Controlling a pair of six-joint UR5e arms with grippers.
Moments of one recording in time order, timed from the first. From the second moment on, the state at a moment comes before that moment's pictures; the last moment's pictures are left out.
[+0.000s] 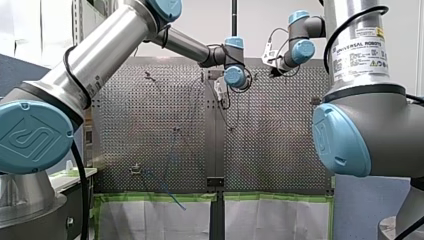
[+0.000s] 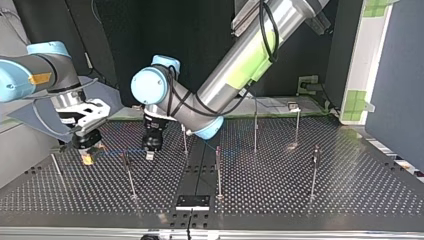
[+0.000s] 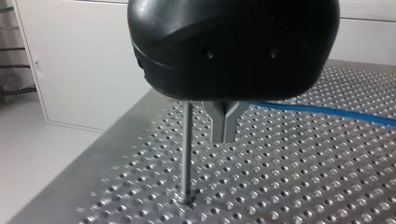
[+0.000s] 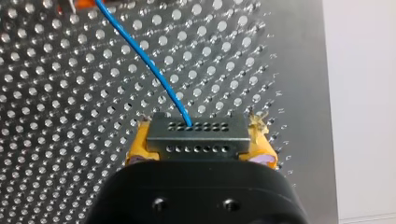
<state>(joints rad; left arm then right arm) -0.69 -2.23 -1.00 -2.96 -1.97 -1.77 1.82 -1.33 1.41 -0.03 1.31 1.82</state>
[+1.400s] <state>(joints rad) -0.65 -2.31 -0.88 -3.10 -1.95 -1.76 1.76 -1.28 1.39 -0.06 1.23 1.82</state>
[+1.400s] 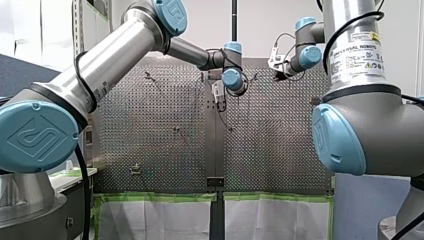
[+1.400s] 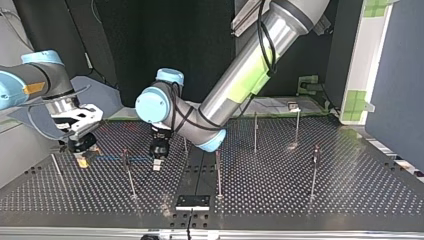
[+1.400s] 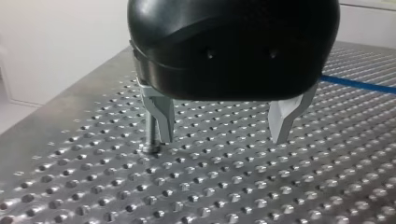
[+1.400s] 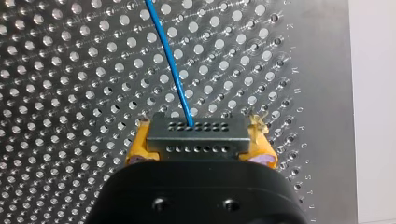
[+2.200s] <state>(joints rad) -0.69 -2.16 -1.03 -3.11 -1.91 -1.76 1.77 -1.28 1.39 -0.05 1.23 1.81</state>
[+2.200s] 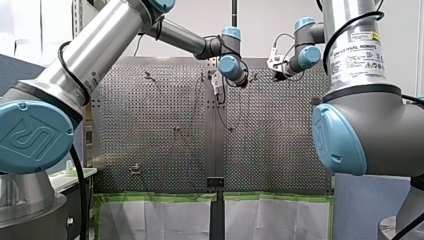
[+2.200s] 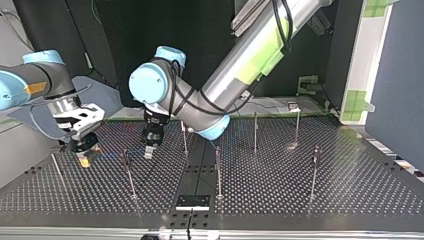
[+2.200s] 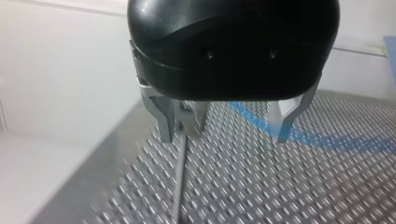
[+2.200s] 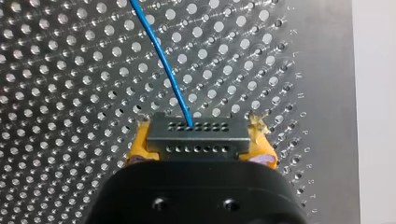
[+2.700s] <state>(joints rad) -0.71 -2.02 -1.17 -2.98 -1.94 -1.76 1.78 -1.28 1.39 -0.05 1.23 1.81</state>
